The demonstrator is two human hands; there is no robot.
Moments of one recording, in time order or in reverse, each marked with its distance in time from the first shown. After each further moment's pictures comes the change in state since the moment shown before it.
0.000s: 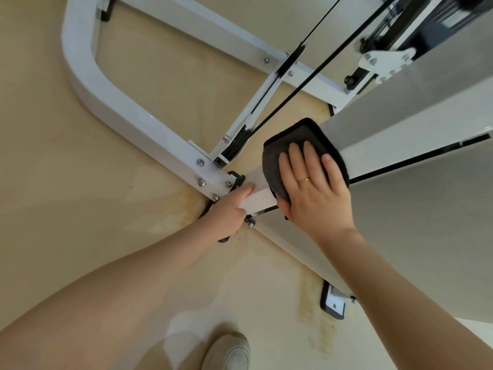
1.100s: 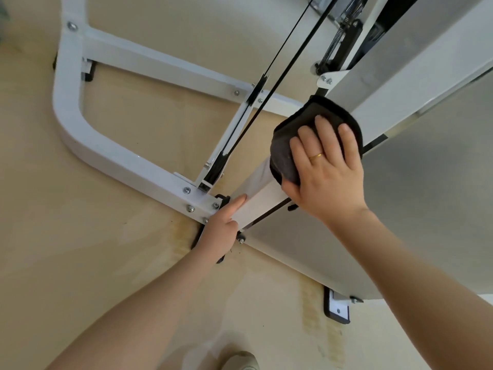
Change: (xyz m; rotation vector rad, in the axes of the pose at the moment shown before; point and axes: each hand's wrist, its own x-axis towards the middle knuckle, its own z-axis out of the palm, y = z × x) left_hand -0.018 0.026 0.011 -0.203 0.154 0.052; right_hand 0.008 0.064 -0.020 0.074 0.175 0.242
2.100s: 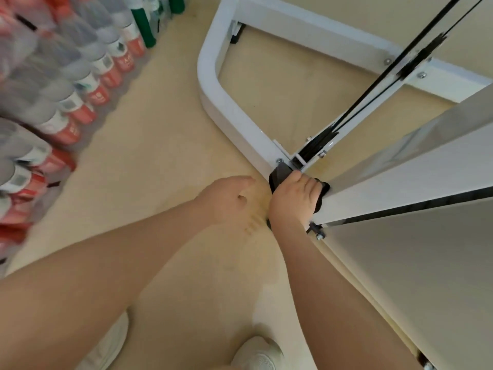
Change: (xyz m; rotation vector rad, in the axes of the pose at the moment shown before) left_hand -0.039 -0.010 -0.085 0.758 0.185 -0.309; right_hand -0.011 -0.225 0.054 0.734 -0.790 0.226
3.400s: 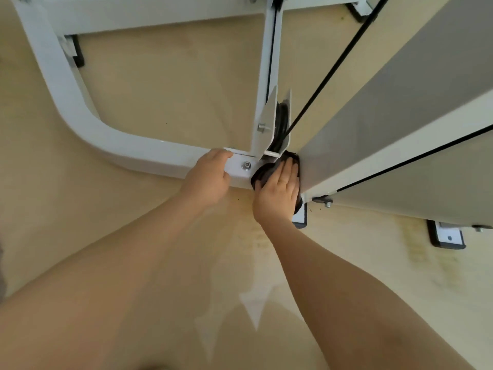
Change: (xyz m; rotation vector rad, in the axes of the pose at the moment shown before) left_hand 0.151 -0.016 -0.043 0.287 -0.092 0.508; right_hand 0.033 -0.052 0.039 0.511 -0.051 0.662
